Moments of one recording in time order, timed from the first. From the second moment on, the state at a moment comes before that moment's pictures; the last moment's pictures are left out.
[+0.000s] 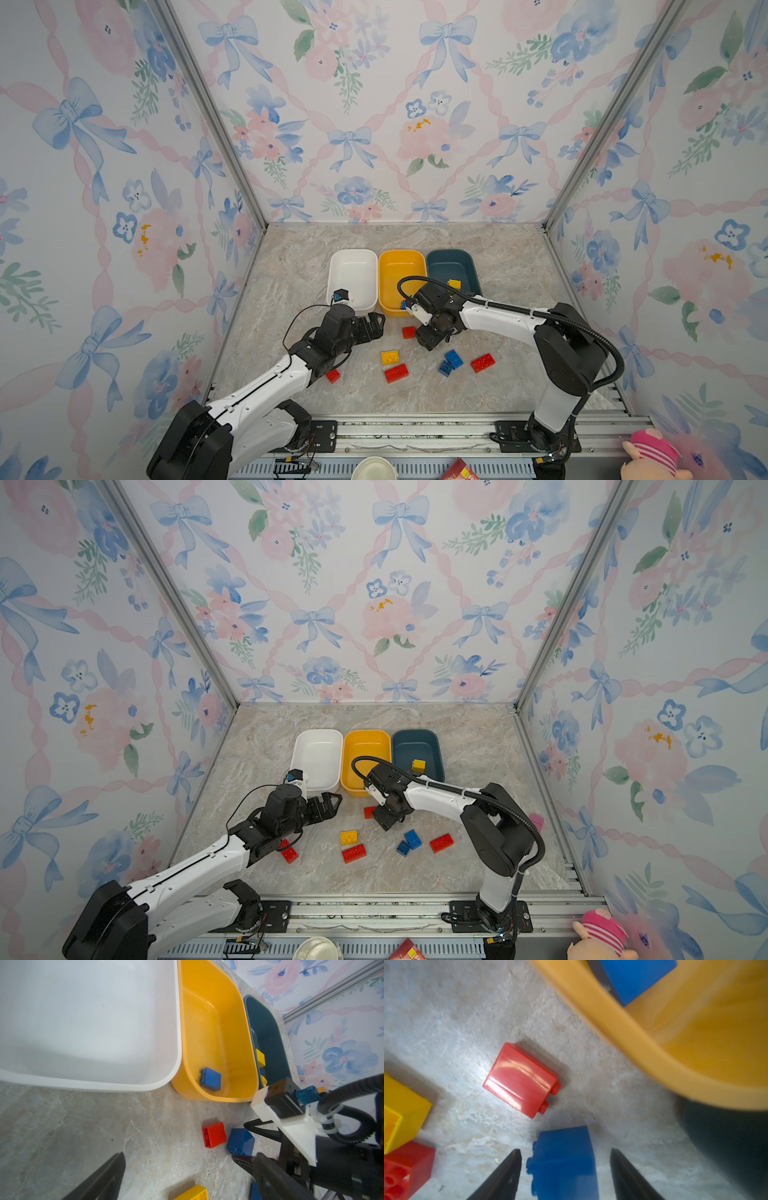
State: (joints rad) left arm -0.58 1.02 0.45 -0.04 0.00 -0.76; right arm 0.79 1.78 1.13 -0.65 0.01 -0.01
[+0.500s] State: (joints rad) left arm -0.58 1.00 0.43 -0.05 0.00 -0.78; right arm 0.79 1.78 1.10 -0.63 0.02 0.00
